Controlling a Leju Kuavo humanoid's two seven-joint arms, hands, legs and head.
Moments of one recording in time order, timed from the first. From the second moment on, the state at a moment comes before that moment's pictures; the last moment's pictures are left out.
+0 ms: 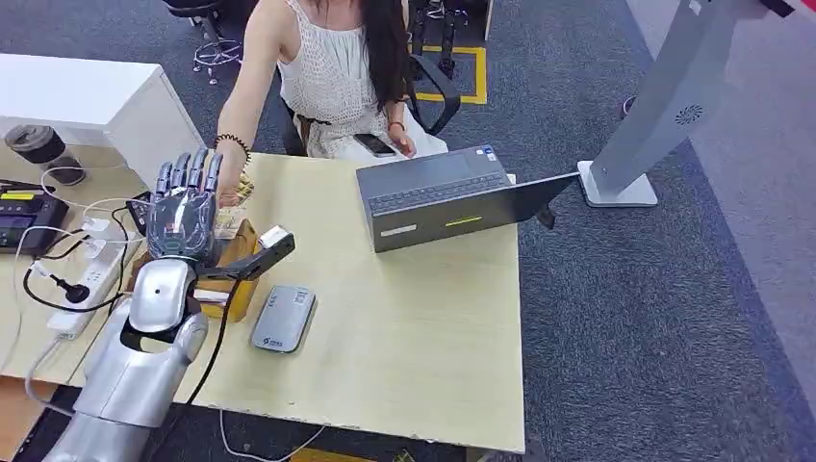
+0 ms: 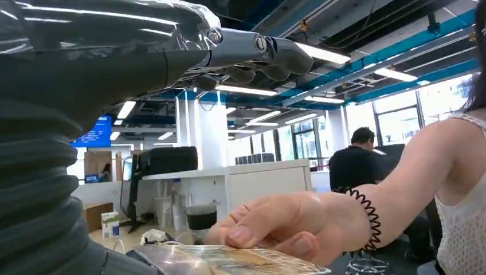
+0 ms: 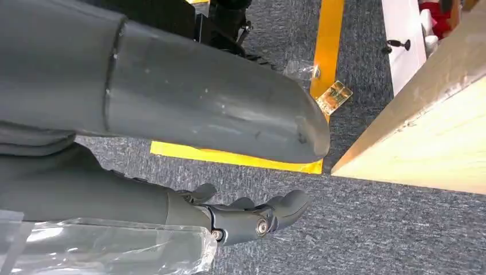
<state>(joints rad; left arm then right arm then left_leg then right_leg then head) -0.38 0.21 -0.25 -1.44 -1.57 0.17 0.32 -0.18 0.20 -0.73 -0.25 0.83 0.07 -0.31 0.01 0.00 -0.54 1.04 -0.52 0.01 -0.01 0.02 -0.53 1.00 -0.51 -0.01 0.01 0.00</state>
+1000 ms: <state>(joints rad) -0.34 0.18 -0.25 -1.48 -1.57 0.19 0.23 -0.18 0.20 -0.73 -0.25 0.83 0.05 -0.31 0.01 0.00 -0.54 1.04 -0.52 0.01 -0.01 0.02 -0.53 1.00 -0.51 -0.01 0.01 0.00</state>
